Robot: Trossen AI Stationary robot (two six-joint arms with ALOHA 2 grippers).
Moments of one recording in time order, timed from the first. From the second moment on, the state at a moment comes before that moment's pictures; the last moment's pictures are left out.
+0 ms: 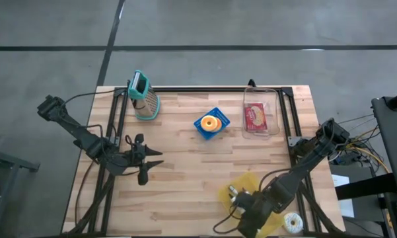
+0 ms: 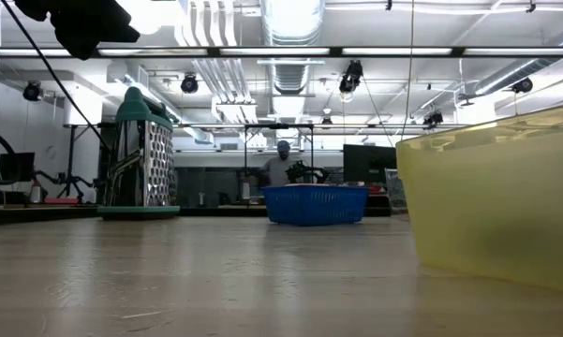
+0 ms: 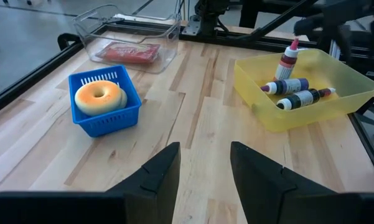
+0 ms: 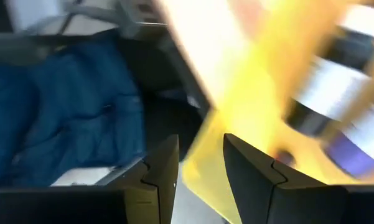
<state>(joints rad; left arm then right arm) -0.64 0.93 0.63 -0.28 -0.73 -0.47 0.76 1.70 1.30 -0.58 -0.08 1.44</state>
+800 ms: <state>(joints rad) -0.64 0.93 0.63 -0.29 -0.73 -0.47 0.95 1.66 1.66 -1.36 0.04 1.75</state>
